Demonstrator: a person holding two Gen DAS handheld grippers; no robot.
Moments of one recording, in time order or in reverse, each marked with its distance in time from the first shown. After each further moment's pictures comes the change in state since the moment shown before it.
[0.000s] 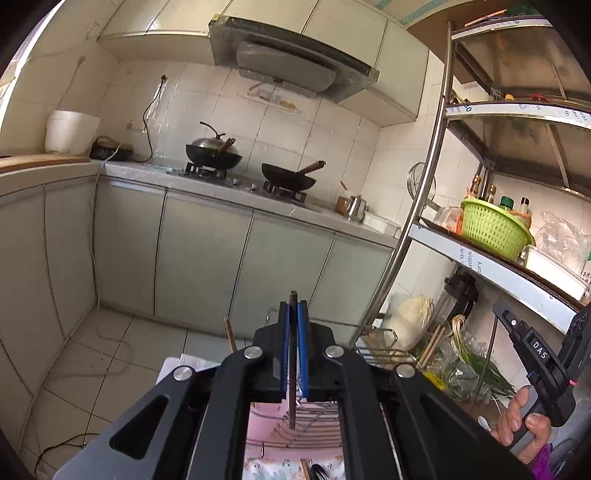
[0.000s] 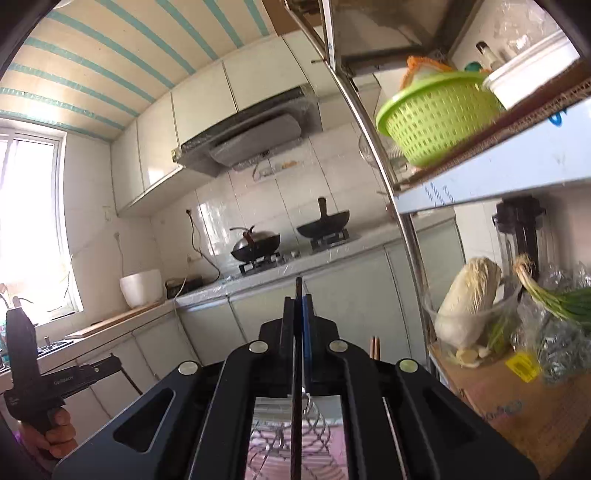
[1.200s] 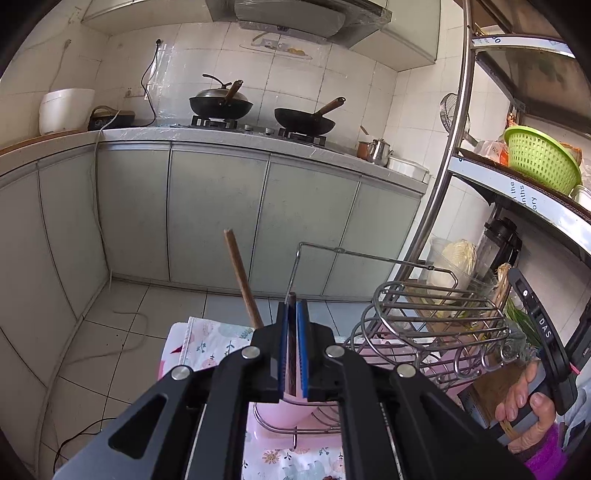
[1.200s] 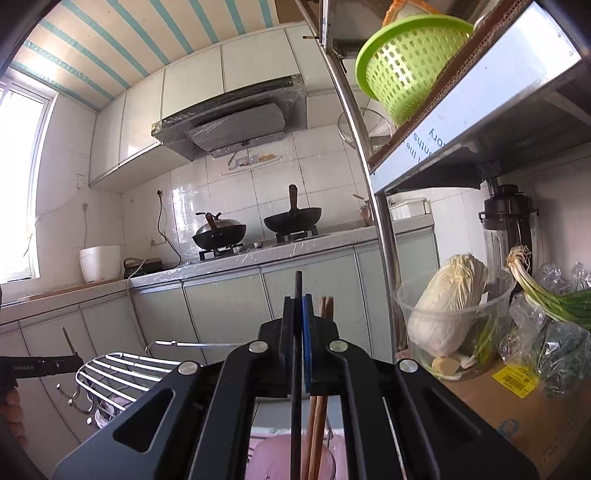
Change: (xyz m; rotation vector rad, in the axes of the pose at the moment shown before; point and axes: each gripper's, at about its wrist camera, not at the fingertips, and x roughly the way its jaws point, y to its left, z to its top) left arm 0.095 0.017 -0.066 0.048 0.202 0.084; right arm 0.059 -0.039 -0.069 -0.113 0.004 -0.113
